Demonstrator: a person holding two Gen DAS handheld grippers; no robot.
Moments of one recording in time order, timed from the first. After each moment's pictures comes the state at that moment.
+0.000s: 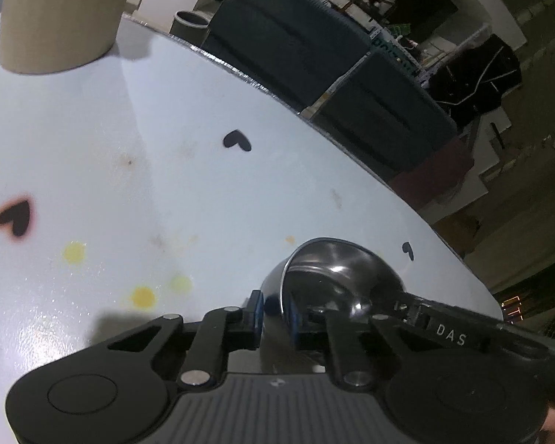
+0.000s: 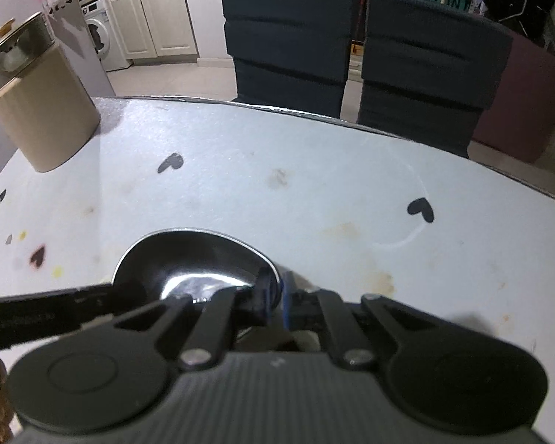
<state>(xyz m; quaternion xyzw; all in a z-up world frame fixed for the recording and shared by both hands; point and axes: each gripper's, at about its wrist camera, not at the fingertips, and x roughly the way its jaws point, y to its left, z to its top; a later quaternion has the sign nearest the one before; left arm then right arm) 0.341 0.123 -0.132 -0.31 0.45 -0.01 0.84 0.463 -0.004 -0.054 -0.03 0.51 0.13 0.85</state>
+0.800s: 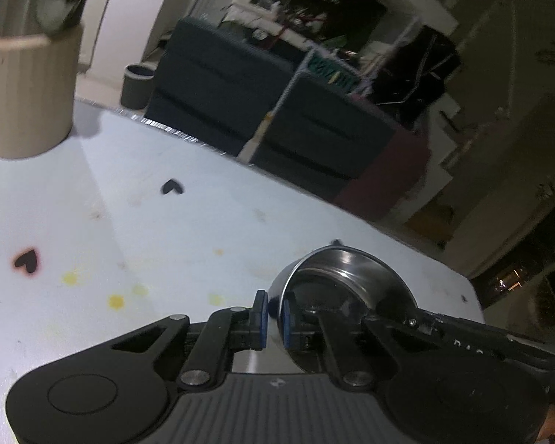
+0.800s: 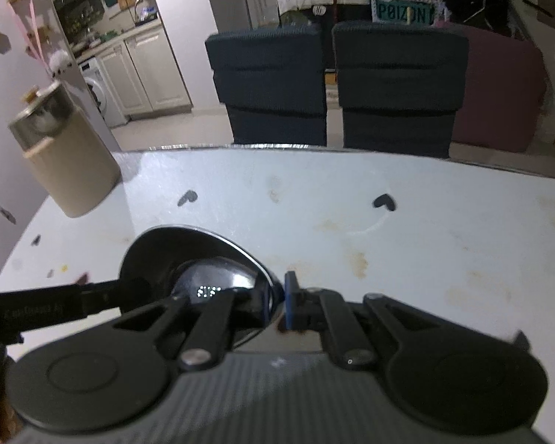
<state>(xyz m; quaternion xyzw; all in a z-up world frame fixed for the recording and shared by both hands) 0.284 0.079 -0.051 -0.23 0.39 -0.07 0.89 0.400 -0.050 0.007 0.04 0.45 0.12 0.89</state>
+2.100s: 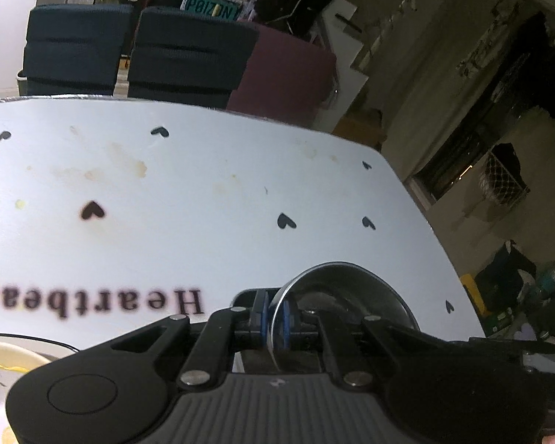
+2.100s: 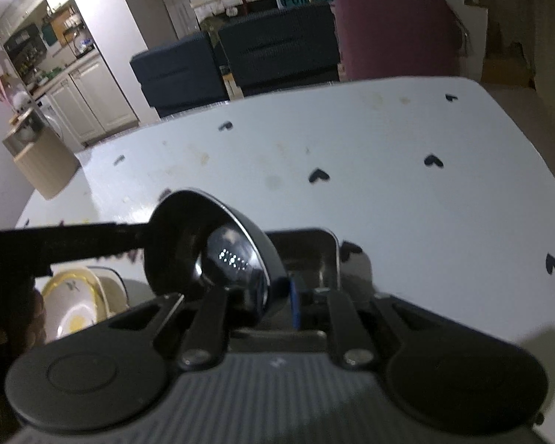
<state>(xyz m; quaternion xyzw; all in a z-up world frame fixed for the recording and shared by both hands) 0.230 -0.115 -0.081 -0.12 0.44 -0.21 0.86 0.230 -0.212 0.000 0.11 0.48 0.03 0.87</state>
